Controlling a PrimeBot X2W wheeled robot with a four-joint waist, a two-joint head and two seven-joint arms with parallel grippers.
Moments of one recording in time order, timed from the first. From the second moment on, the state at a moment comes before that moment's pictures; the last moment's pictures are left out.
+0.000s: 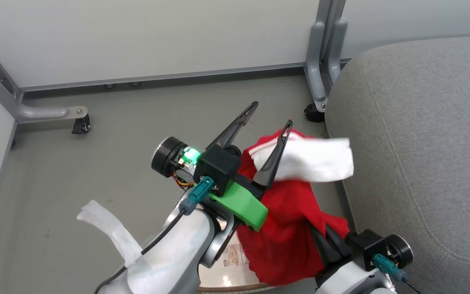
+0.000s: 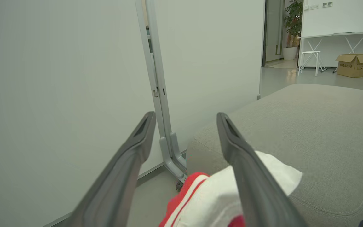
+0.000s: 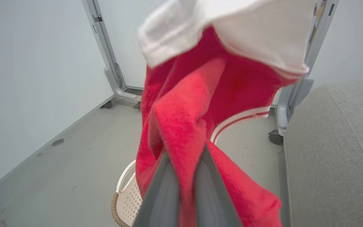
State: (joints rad) left arm -0.55 0.11 -0.78 0.16 -0.38 0.10 -0.14; right arm -0.04 -0.09 0.34 0.25 0.12 0.13 -0.26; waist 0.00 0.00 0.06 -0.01
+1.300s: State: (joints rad) left arm -0.26 0.31 -0.68 0.24 -0.36 0.06 -0.26; right arm -0.01 -0.05 0.14 -0.07 0.21 0.13 -0.26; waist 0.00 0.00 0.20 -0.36
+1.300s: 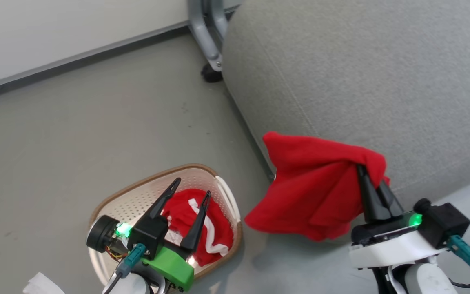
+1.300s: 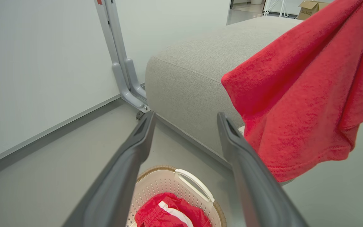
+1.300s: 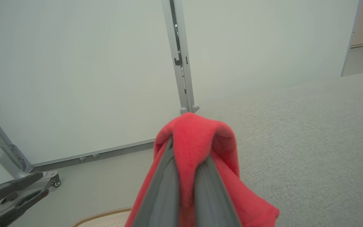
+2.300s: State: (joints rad) left arm -0.49 0.39 -0.74 -0.12 -0.21 0.00 -0.09; right arm -0.87 -0.38 -0.39 0.32 0.33 0.13 -0.26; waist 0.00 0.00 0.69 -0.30
